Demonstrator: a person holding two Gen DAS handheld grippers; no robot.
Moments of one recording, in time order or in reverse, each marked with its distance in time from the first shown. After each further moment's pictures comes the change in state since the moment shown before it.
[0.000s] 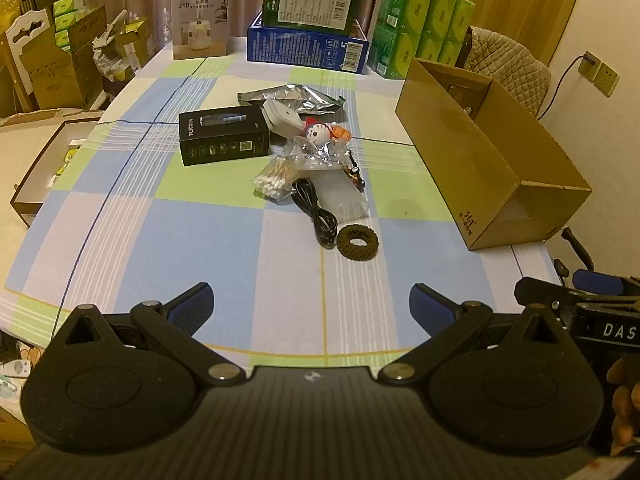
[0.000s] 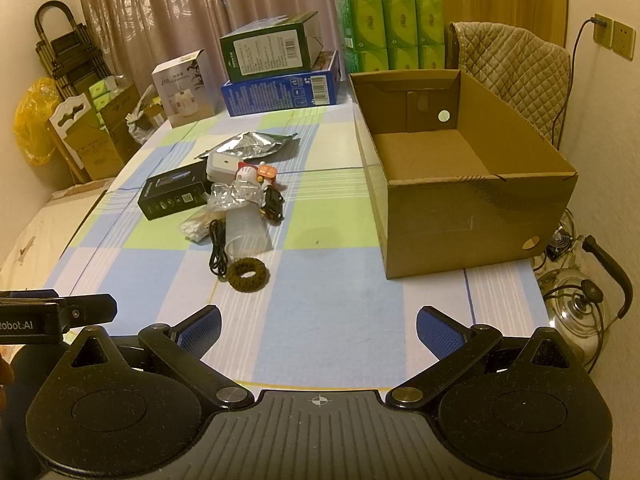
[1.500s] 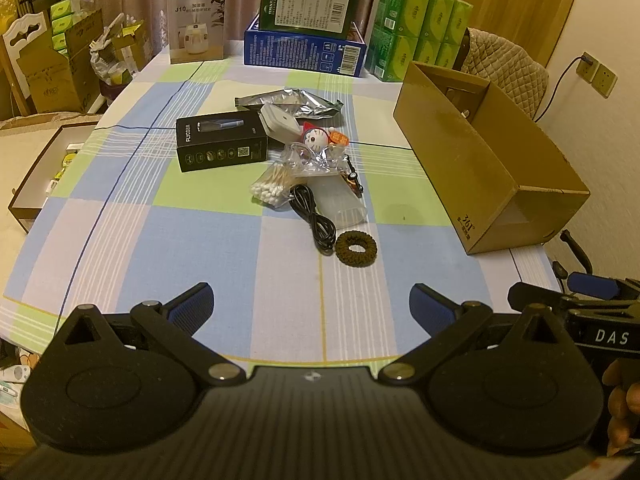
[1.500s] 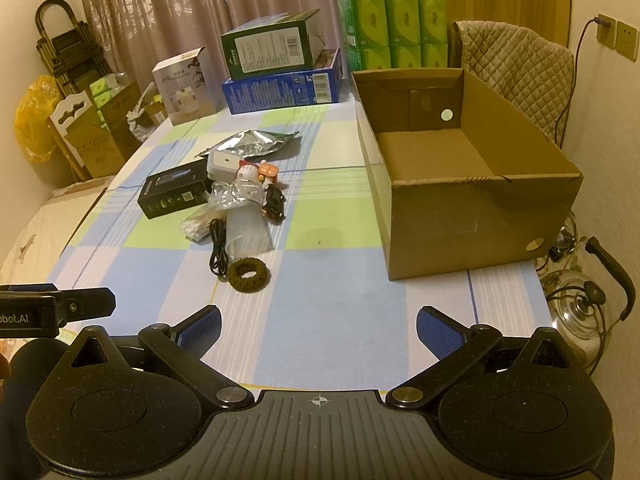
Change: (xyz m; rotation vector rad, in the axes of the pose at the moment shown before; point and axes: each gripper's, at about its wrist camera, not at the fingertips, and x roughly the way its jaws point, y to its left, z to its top) left arm 0.000 0.000 0.005 0.005 -0.005 -0.007; right arm 0.006 0.006 0.004 -0.011 0.012 0.006
